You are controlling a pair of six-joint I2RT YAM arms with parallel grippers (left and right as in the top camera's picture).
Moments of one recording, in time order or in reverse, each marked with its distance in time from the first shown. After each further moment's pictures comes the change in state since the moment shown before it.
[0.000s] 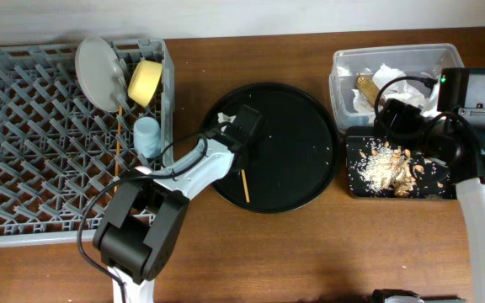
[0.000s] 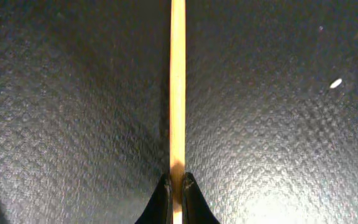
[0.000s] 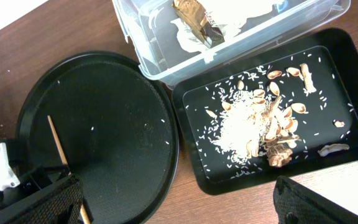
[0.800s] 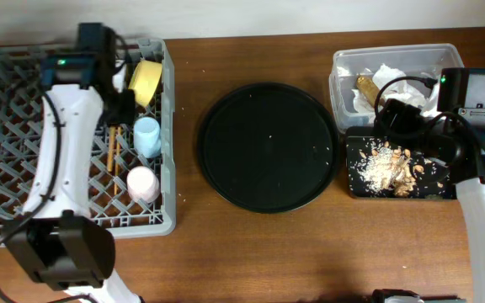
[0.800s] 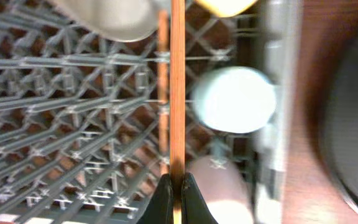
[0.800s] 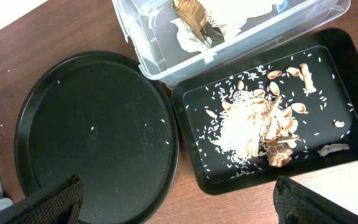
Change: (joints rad) left arm 0.574 -0.149 0.559 -0.802 -0.084 0.711; right arm 0.000 0.000 0.000 0.000 0.000 0.001
